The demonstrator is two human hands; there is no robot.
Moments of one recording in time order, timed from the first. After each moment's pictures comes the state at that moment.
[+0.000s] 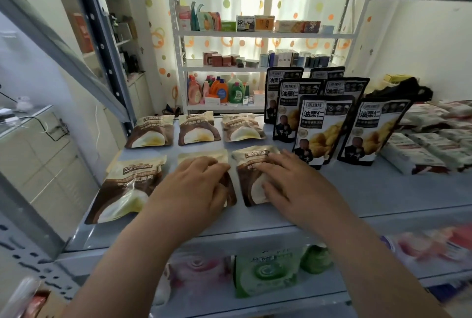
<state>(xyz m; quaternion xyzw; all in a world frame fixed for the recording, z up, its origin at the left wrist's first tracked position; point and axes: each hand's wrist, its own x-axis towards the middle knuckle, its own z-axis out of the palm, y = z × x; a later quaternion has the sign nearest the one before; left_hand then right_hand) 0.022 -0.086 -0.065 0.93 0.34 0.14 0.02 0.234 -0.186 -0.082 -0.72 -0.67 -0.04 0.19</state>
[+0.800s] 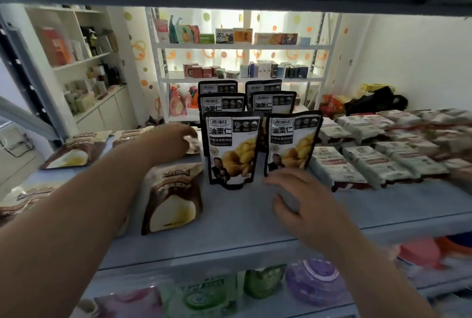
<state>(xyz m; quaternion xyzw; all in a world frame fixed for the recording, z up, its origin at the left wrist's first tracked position) 0.202 0.010 -0.031 0.92 0.36 0.10 0.06 0.388 -0.267 -0.080 -0.68 -0.66 -0.03 0.33</state>
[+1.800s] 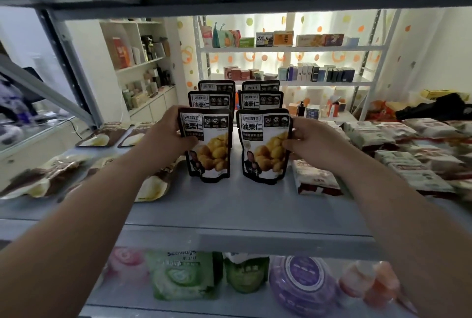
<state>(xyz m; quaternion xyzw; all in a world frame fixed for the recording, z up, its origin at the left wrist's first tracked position) 0.217 -0.097 -0.030 0.78 0.41 0.37 0.29 0.521 -0.220 -0.018 -0.68 -0.65 0.11 0.31</state>
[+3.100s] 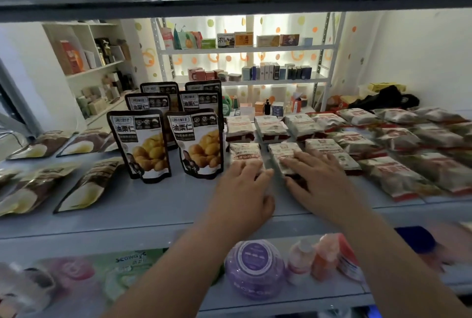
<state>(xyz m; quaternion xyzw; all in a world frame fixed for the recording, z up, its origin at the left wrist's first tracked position) 0.419 -0.273 -0.092 0.93 0.29 0.20 -0.08 0.608 -0.349 -0.093 -0.75 -0.62 -0.11 0.18</state>
